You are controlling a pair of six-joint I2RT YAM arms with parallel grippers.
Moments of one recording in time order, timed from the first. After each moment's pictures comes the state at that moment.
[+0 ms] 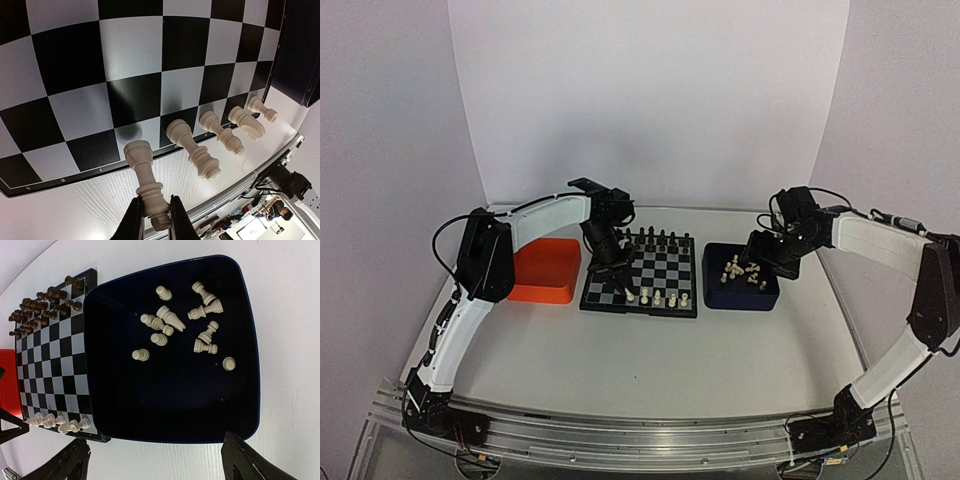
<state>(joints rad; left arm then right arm) -0.70 2.48 2.33 -1.31 0.50 -0.58 0.31 1.56 1.16 -0.61 -0.08 0.58</state>
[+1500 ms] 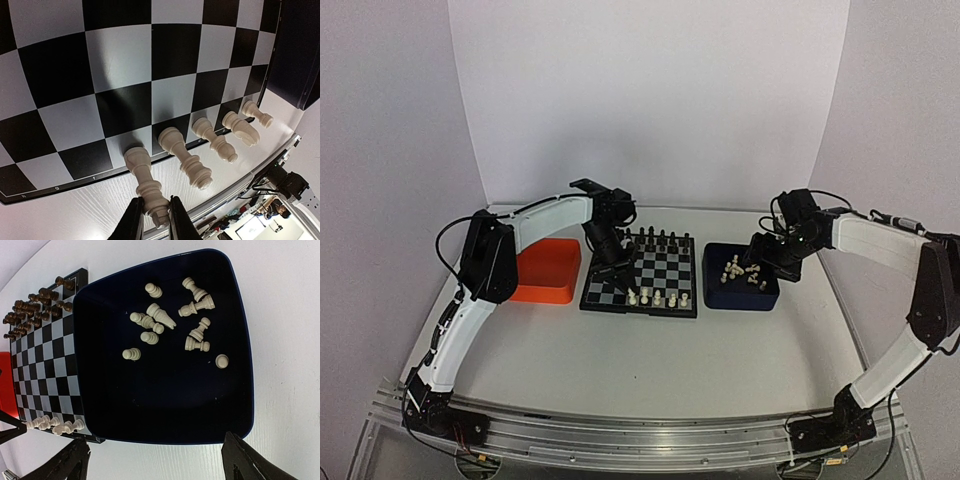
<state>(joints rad) -0.70 2.51 2.37 -1.31 0.52 -0.58 0.30 1.56 1.14 -0.62 -0.08 0.58</state>
